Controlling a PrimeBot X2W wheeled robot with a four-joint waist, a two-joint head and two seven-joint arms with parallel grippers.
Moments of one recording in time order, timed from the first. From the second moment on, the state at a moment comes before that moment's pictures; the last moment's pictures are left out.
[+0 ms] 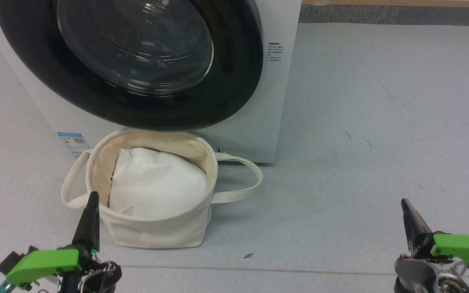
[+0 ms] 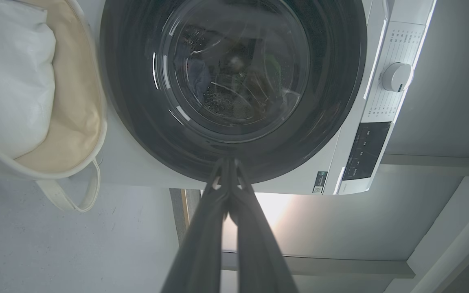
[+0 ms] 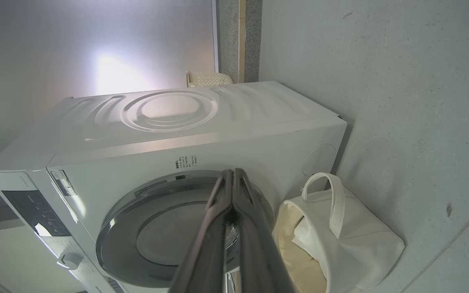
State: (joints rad) left arm -0.12 0.04 0.08 0.20 -1.60 -0.03 0.10; right arm -0.12 -0.08 -0.08 0.33 1.65 0.13 0.08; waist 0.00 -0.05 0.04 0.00
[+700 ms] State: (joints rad) left arm -0.12 0.04 0.08 0.20 -1.60 -0.03 0.10; right arm -0.12 -0.09 -0.06 0.33 1.67 0.13 0.06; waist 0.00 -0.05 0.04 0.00
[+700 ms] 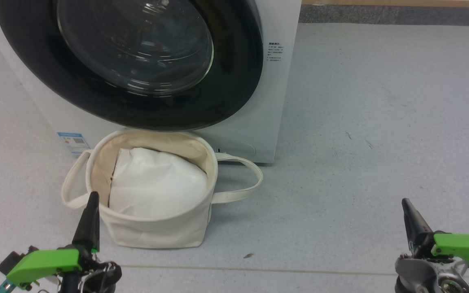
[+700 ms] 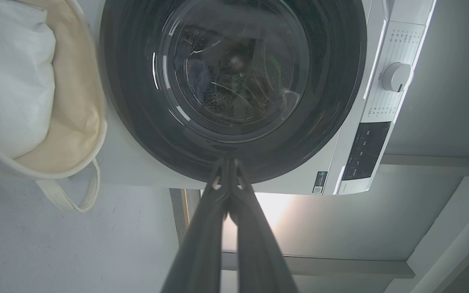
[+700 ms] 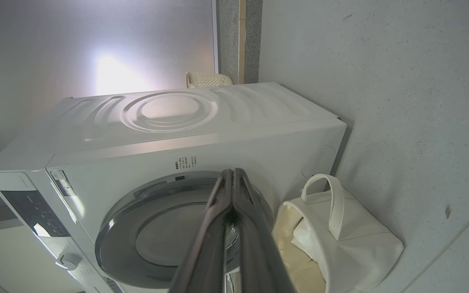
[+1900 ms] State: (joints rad) left arm -0.12 0.04 0.08 0.20 -1.60 -0.03 0.10; right arm -0.12 -0.13 -0.01 0.32 1.71 0.13 0.02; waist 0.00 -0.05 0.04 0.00
